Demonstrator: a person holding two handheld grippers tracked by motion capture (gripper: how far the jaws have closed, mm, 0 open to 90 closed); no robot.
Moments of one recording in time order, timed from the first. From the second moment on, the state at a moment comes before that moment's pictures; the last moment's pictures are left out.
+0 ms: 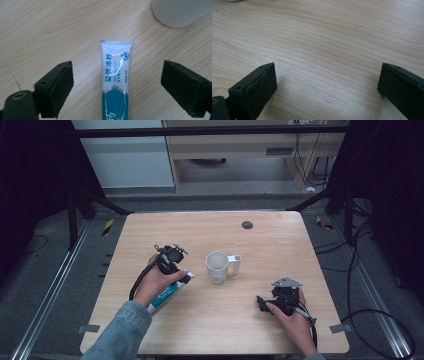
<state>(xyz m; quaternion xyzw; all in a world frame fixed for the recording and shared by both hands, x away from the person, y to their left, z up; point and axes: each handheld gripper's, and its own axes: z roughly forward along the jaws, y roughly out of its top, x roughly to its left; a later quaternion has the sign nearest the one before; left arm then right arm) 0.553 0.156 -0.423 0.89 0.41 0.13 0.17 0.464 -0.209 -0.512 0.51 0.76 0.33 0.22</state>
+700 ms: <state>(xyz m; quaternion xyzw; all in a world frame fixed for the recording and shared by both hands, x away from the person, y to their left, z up) 0.554 0.163 -0.451 0.89 0.42 0.10 0.15 0.463 -0.209 -0.513 0.51 0.76 0.33 0.22</state>
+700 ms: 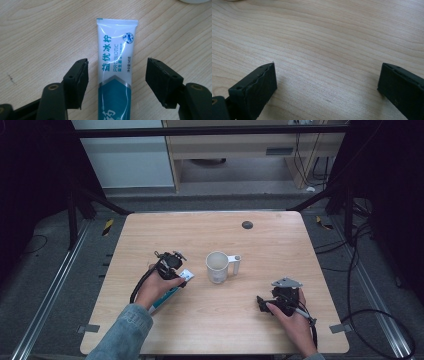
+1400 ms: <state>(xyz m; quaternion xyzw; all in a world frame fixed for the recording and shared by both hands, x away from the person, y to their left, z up) 0.557 0.166 -0.463 0.89 0.43 0.09 0.14 0.463 -0.208 -0.513 0.51 0.76 0.33 0.22</state>
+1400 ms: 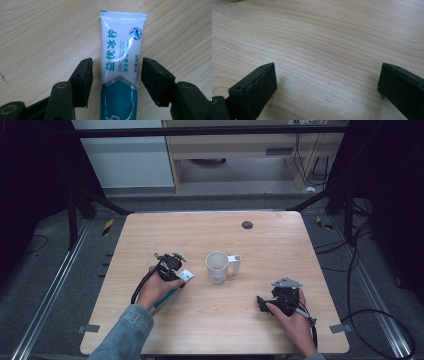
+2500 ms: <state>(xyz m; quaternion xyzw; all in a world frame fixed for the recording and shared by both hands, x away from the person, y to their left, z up) 0.550 0.167 -0.457 0.90 0.40 0.09 0.15 0.463 -0.208 -0.512 0.51 0.76 0.33 0.22</state>
